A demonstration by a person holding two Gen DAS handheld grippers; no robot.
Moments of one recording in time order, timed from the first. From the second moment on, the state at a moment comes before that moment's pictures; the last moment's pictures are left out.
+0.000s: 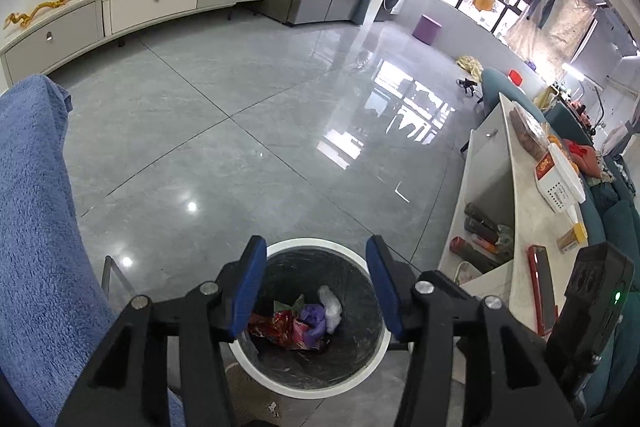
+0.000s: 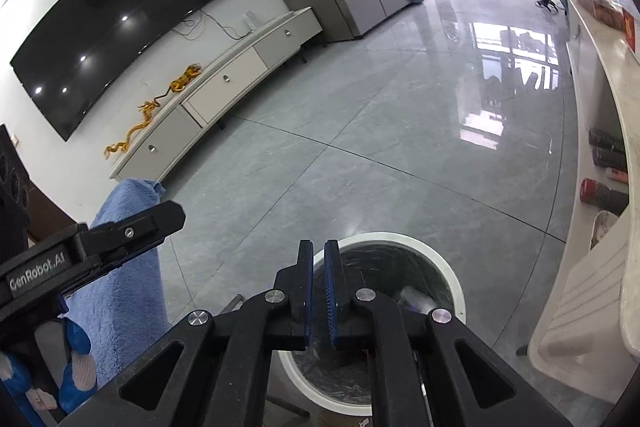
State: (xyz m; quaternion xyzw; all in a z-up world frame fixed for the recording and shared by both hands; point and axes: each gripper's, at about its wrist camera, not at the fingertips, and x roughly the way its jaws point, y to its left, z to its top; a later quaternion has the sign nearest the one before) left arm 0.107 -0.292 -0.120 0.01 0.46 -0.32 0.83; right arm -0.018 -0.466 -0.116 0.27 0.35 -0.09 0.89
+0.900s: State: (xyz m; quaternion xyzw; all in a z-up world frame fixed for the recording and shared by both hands) left arm 0.059 -0.195 -0.053 -0.01 0.34 -0.21 0.92; right arm -0.037 -0.413 -0.048 0.22 0.29 -0.09 0.93
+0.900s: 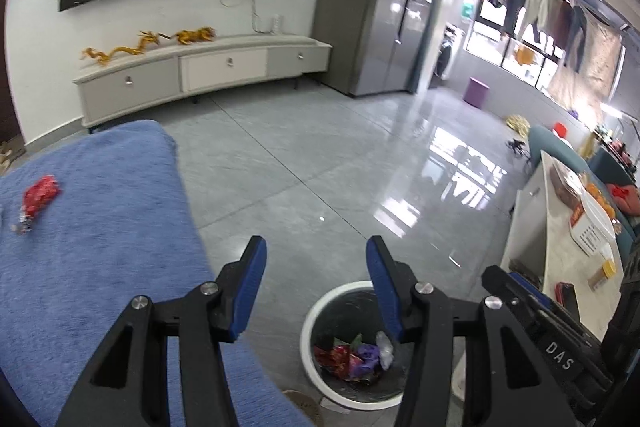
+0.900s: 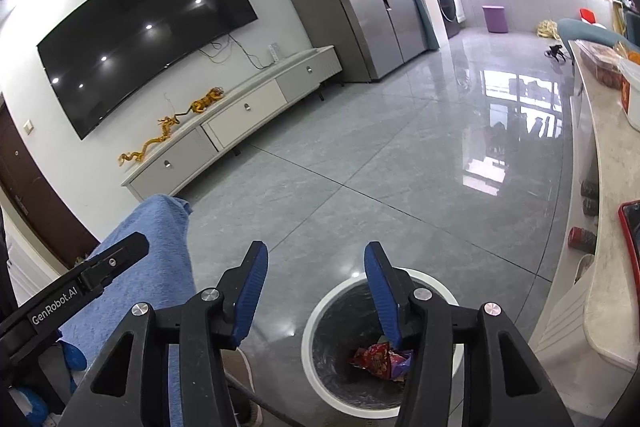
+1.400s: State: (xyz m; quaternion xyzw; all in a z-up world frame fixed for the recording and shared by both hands) left arm 0.042 -0.099 -0.030 -0.05 0.32 -0.13 0.94; right arm -0.040 -0.349 -0.018 0.17 0.27 -0.04 0.95
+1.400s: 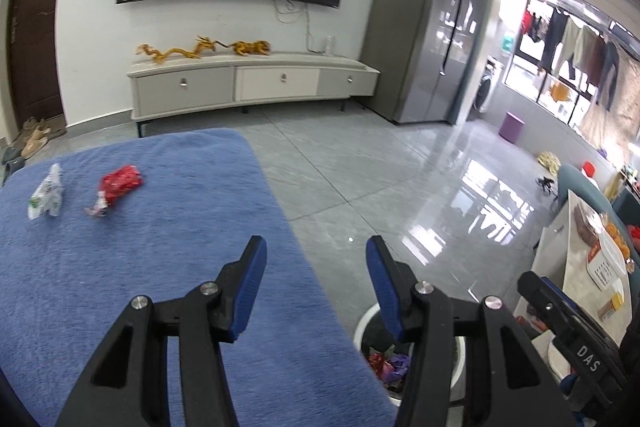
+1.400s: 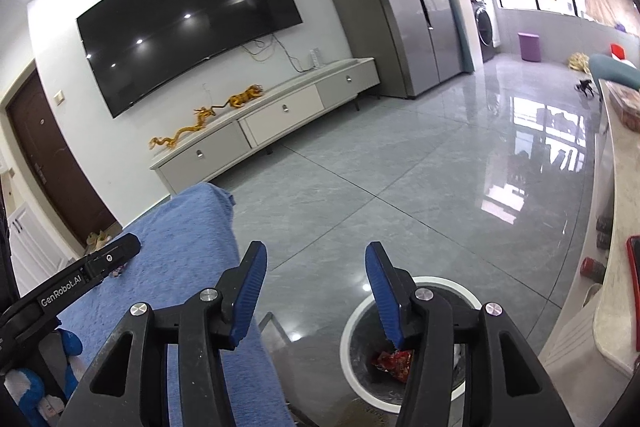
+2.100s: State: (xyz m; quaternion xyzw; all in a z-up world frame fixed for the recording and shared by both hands) left arm 0.020 0.014 -0.013 -0.09 0.28 -0.06 0.95; right arm -0.037 -0.245 0.022 0.06 0.26 0.03 0.96
